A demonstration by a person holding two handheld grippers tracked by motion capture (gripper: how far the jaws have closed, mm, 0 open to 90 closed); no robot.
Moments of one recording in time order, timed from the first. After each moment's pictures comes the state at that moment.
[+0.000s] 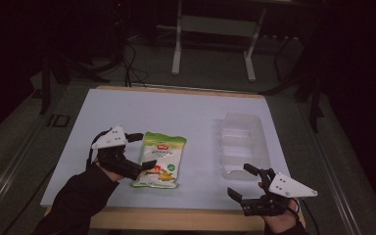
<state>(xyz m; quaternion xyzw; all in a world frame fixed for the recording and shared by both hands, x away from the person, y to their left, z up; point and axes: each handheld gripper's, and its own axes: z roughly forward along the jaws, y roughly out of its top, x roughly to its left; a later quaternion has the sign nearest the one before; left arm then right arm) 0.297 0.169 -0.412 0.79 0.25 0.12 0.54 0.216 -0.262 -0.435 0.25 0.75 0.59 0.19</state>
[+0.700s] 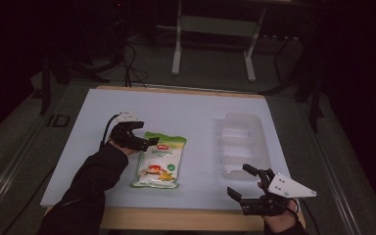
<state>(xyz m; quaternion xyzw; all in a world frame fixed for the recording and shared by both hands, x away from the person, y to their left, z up) 0.386 0.170 -0.470 0.80 0.36 0.12 0.47 0.217 -0.262 -0.438 0.25 0.75 0.59 0.19</state>
